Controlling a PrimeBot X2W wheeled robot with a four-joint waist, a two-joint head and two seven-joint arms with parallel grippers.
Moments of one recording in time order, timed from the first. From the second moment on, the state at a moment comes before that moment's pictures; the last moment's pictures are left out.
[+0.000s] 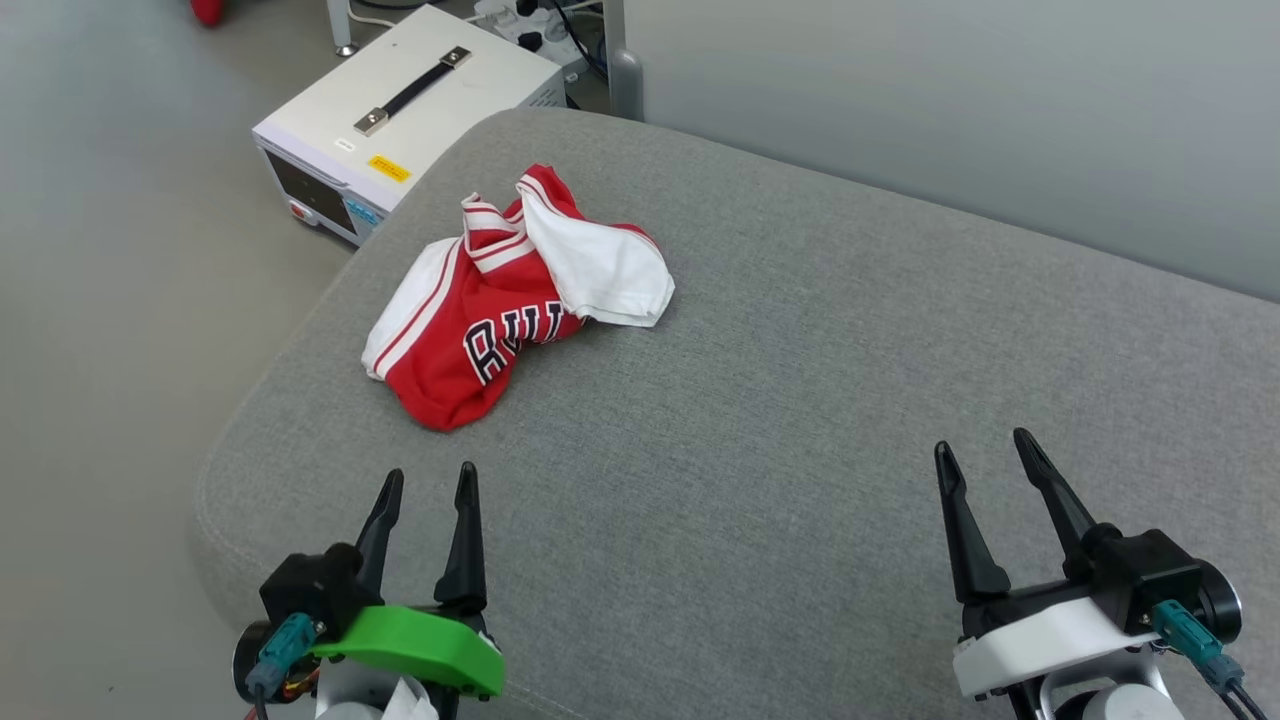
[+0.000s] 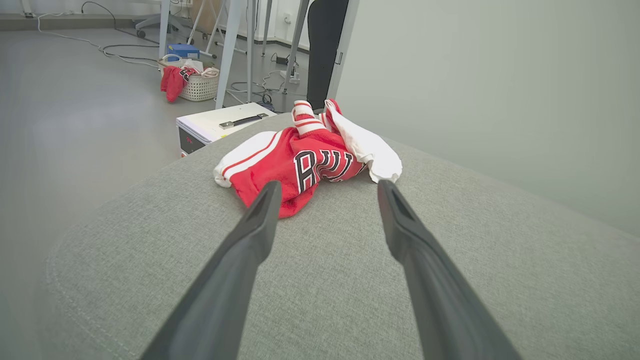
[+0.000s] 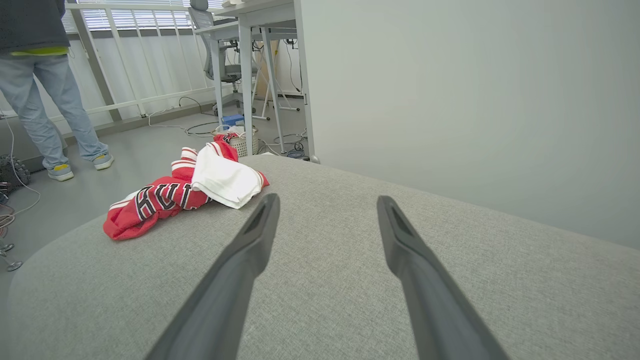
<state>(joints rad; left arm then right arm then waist) -0.01 0.06 -0.10 0.15 -0.31 -0.04 -0.26 0.02 -0.05 0.08 0.02 0.11 0.13 -0.25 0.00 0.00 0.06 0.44</state>
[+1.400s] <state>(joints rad) -0.79 0.51 -0.33 0.69 -0.65 -0.13 0.24 -0.19 -0.06 0.15 0.02 0.05 0.13 -0.25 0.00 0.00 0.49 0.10</state>
